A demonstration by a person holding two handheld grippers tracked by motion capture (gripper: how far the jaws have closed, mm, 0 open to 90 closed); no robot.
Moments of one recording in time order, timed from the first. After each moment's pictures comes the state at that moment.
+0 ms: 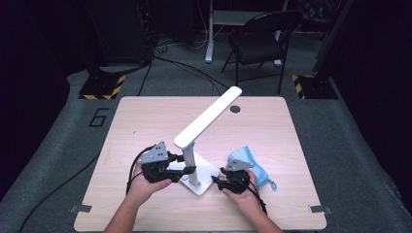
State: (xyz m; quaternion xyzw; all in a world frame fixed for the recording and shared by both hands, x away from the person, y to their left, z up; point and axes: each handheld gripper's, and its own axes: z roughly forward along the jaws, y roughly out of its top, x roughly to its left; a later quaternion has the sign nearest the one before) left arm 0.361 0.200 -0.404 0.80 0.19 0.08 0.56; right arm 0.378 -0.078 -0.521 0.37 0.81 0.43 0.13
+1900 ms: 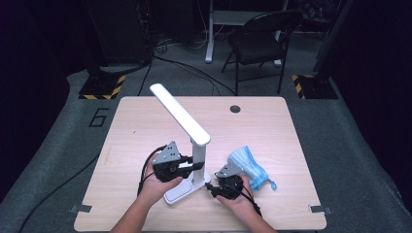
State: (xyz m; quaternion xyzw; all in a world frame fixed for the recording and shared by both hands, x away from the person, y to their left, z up) left arm 0.366 0.169 -0.411 0.80 0.20 0.11 0.55; right arm 0.366 -0.059 -0.525 0.33 0.84 0.40 0.14
